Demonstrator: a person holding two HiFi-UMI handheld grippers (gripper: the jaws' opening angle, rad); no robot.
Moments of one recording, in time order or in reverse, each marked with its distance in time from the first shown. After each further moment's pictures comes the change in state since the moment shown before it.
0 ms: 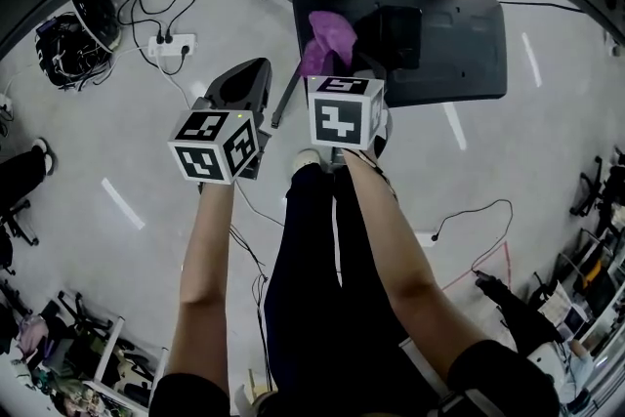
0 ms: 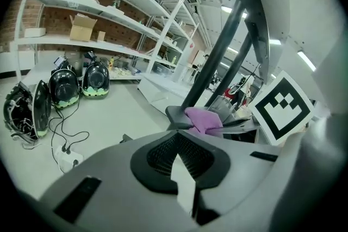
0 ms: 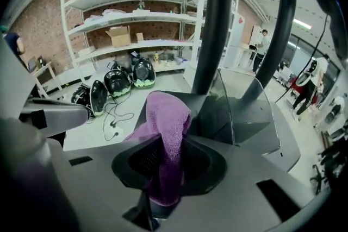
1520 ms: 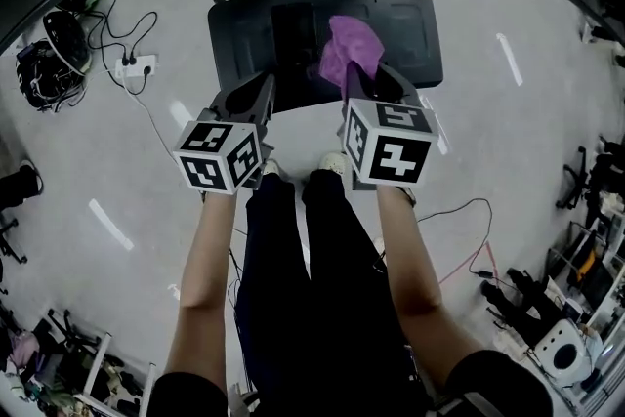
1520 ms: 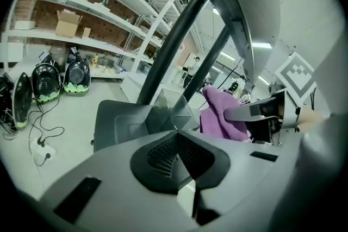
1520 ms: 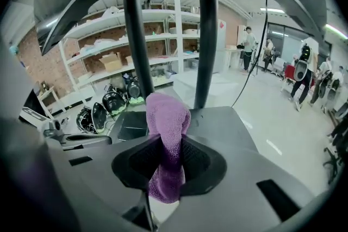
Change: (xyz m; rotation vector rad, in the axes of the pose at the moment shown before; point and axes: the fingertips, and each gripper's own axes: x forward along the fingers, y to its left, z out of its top) left arm 0.062 -0.166 -0.007 -0.009 -0.028 -0.097; right arm -0.114 -0.181 -0.011 0.132 -0.114 0.040
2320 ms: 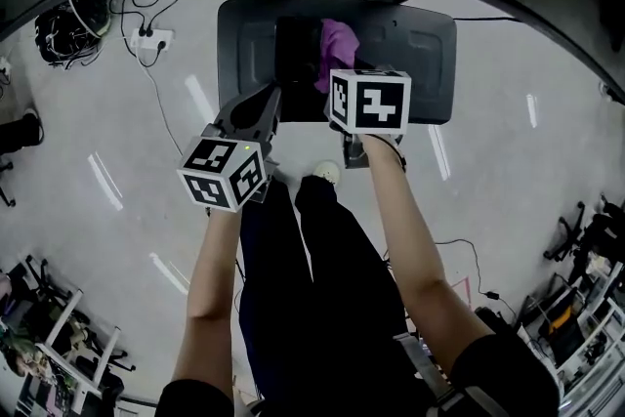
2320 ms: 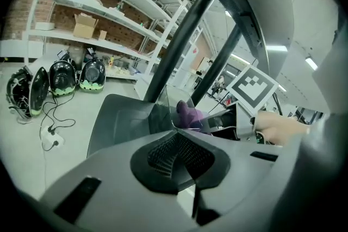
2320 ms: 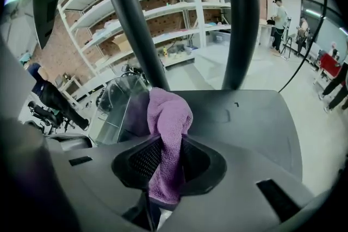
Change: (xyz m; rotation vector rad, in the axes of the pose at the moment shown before) left arm 0.017 -0.010 -0.003 -0.078 -0.051 0.141; right arm 0.106 0.002 -0.016 -0.069 0.241 0.230
